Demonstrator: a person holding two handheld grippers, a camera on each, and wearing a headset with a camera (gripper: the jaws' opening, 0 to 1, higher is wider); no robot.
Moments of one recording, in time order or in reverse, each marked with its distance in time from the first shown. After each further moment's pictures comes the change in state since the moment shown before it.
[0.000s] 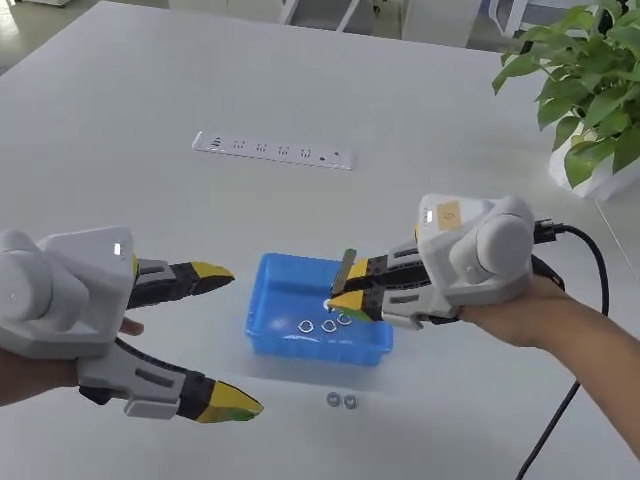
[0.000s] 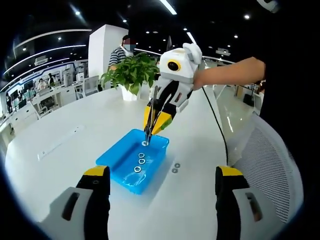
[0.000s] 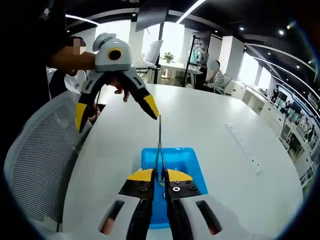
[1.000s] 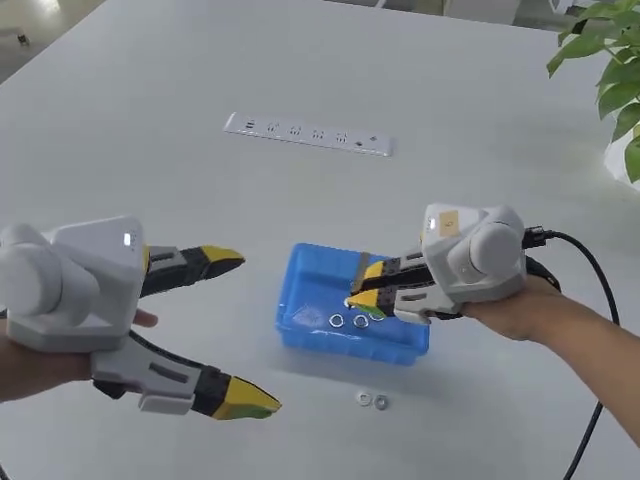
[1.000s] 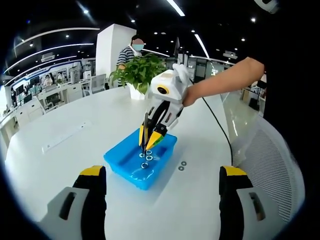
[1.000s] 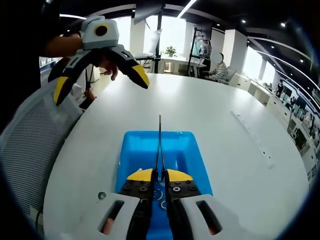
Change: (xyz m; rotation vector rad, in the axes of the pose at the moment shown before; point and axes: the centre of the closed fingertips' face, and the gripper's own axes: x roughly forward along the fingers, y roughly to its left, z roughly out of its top) left arm -0.005 0.015 -0.008 -0.040 -0.009 0.047; right arm 0.047 -0.020 -0.041 0.015 0.040 0.050
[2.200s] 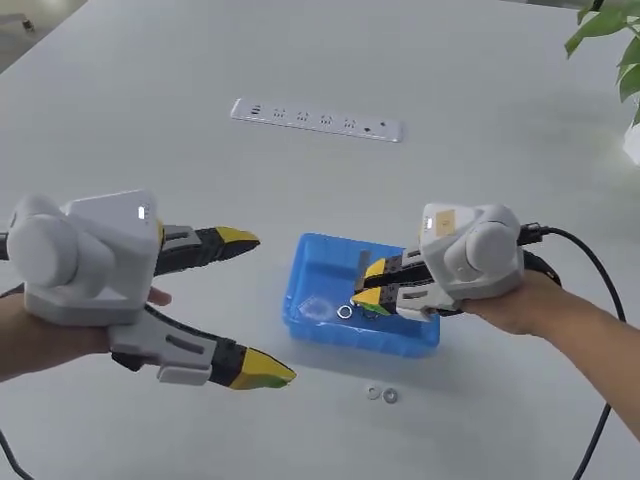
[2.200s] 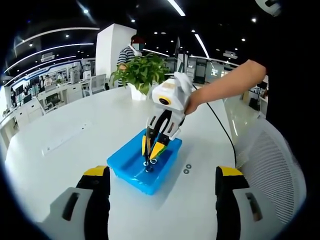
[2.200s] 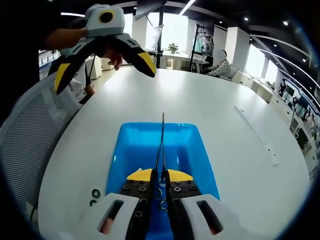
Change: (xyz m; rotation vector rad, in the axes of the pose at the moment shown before) left arm 0.007 0.012 0.009 0.006 0.000 -0.005; right arm 0.012 0.000 -0.011 -0.006 0.023 0.017
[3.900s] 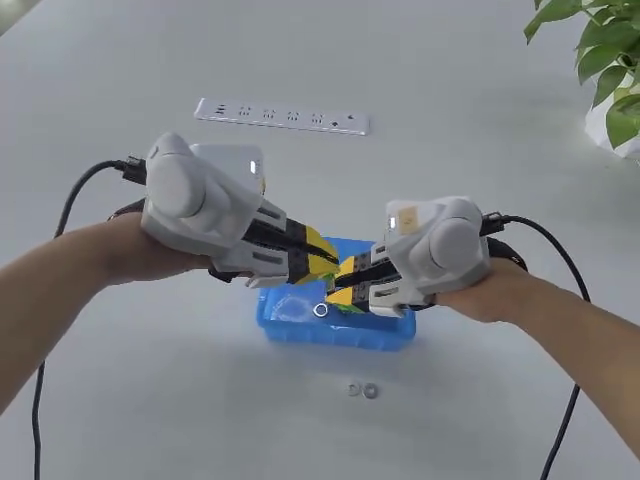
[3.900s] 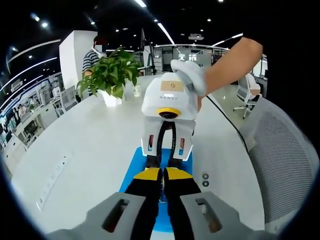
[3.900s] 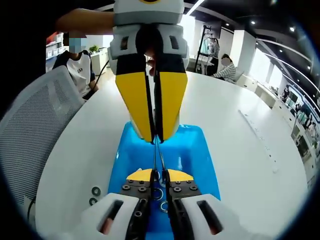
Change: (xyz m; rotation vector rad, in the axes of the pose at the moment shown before) left arm 0.086 0.017 0.028 0.260 0.071 -0.202; right arm 0.003 0.004 -0.001 -0.053 0.009 0.020
